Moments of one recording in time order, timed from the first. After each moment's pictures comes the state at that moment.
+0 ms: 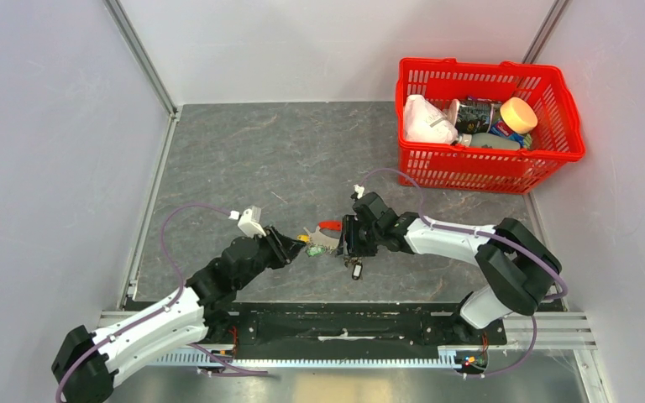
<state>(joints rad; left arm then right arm) -0.82 0.64 0.22 0.05 -0.18 -0.96 0.80 1.54 0.78 -0.17 -0.17 0.76</state>
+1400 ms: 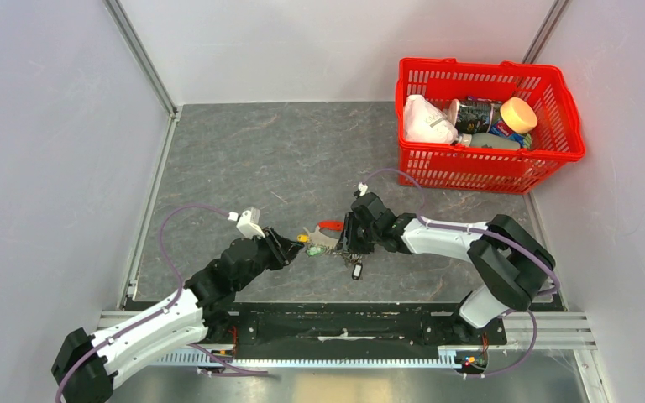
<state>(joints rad) -0.82 0.61 0.21 0.02 -0.19 -0.95 0.80 1.57 0.77 -0.09 -0.10 0.85</state>
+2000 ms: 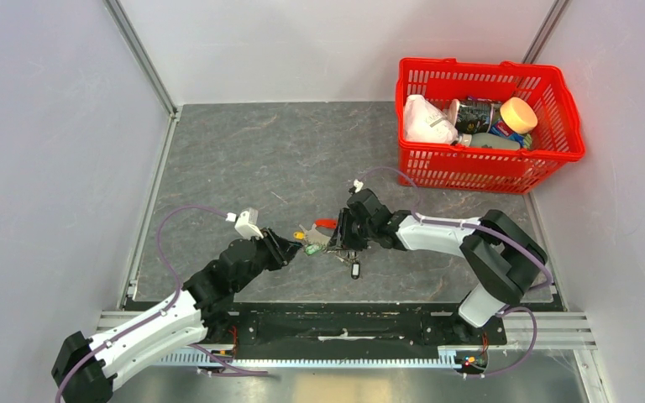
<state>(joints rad) -0.82 0.58 0.21 -0.01 -0.21 -0.95 0.80 1.62 0.80 -0.04 -0.16 0.90</state>
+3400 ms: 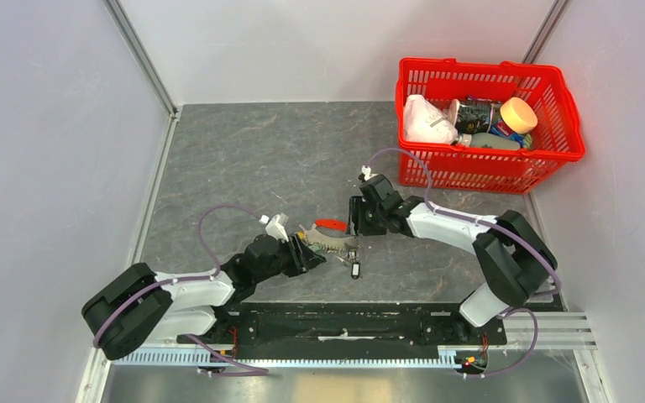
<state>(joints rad) -0.82 1.15 0.15 0.54 0.09 -1.02 0.68 1.56 0.87 -0.23 -0.04 0.58</state>
